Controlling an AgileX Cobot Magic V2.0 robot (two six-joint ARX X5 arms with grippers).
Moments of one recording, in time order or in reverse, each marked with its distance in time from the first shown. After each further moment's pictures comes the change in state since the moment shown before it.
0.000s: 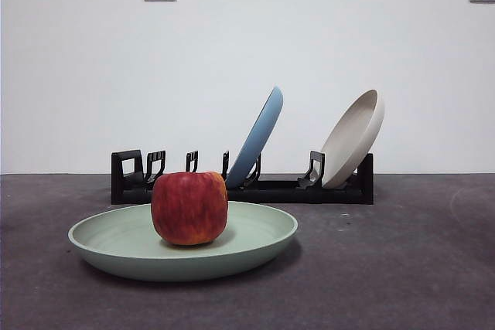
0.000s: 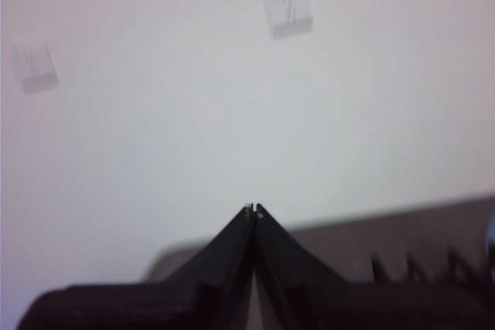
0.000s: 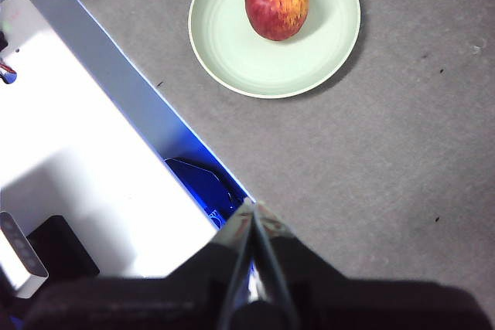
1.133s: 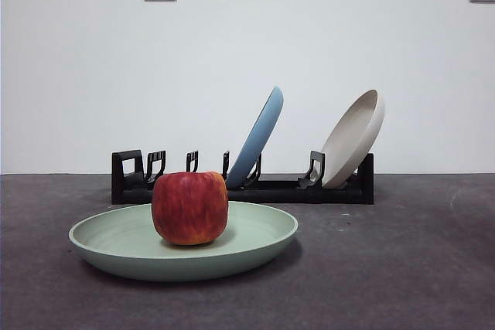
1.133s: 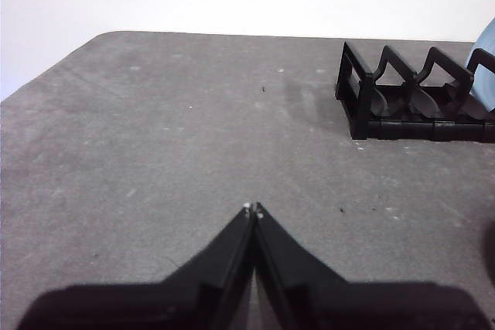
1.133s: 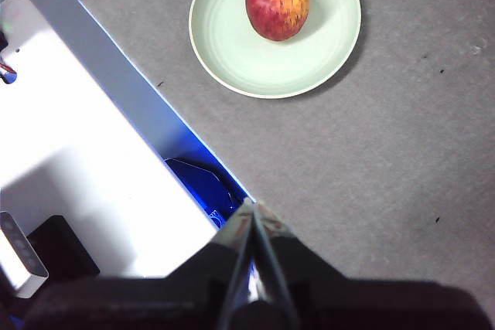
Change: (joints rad) left arm 0.011 -0.333 -0.536 -0.134 0.007 -0.230; right arm 0.000 0.000 0.000 0.000 0.000 0.000
